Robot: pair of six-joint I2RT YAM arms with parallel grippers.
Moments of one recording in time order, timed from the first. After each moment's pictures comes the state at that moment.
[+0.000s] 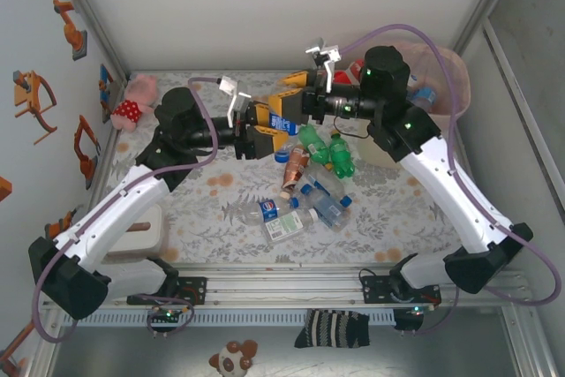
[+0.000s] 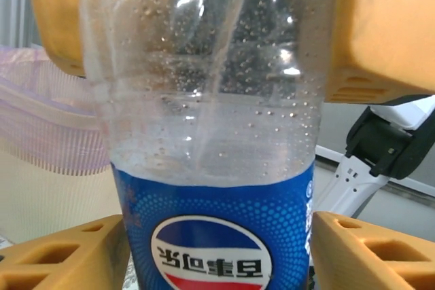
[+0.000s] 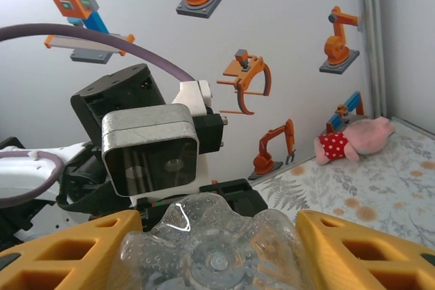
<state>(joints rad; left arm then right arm) -0.64 1.21 1.15 0.07 0.90 -0.32 0.63 1.37 1.63 -0.33 -0.76 0.28</state>
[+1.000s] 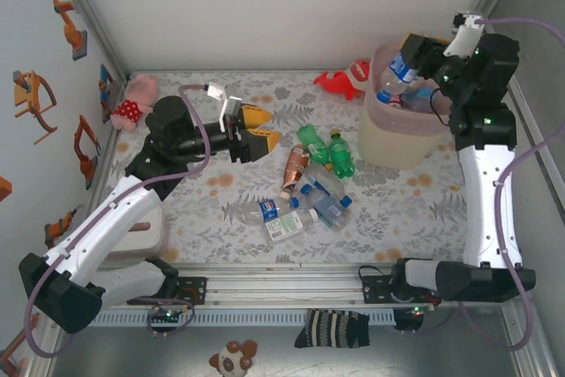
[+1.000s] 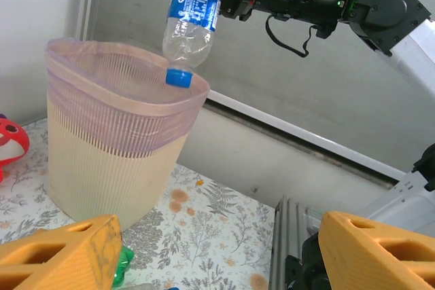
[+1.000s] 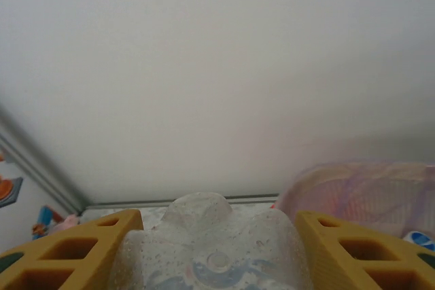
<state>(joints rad) -0.61 1.13 1.09 0.00 0.78 -0.30 -0.06 1.29 1.67 -0.49 -0.36 0.32</state>
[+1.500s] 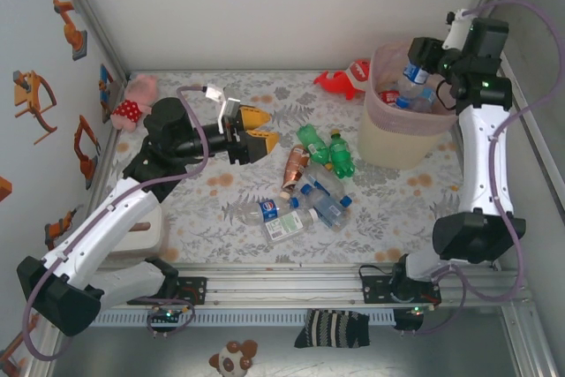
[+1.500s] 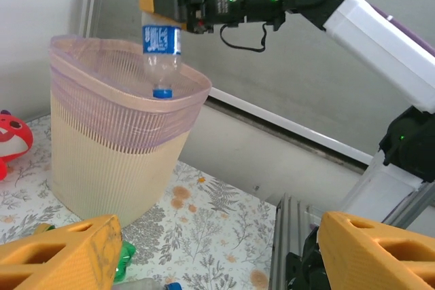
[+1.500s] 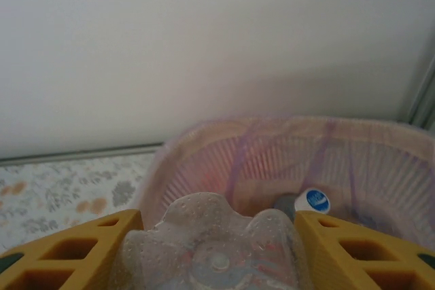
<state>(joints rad) -0.61 1.11 1.08 -0.02 0.77 -0.29 -0.12 1.56 1.83 -0.71 -0.29 0.11</state>
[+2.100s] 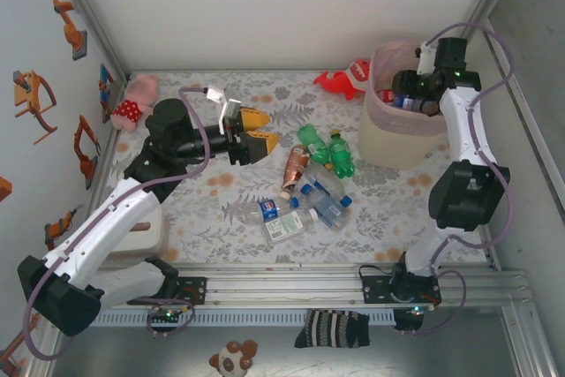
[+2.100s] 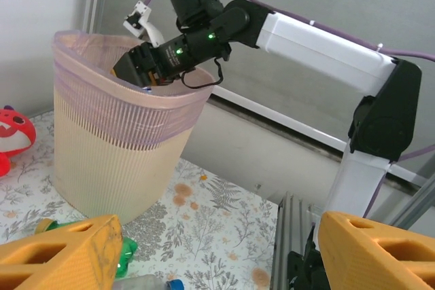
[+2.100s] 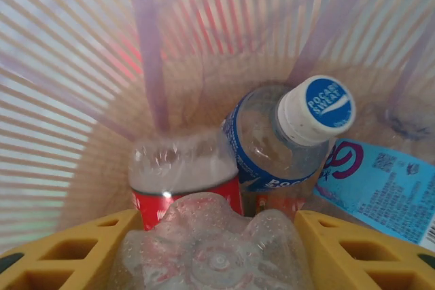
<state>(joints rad) -0.61 1.11 1.07 -0.02 0.76 -0.29 -0.12 1.80 1.78 -0.81 -0.27 0.01</state>
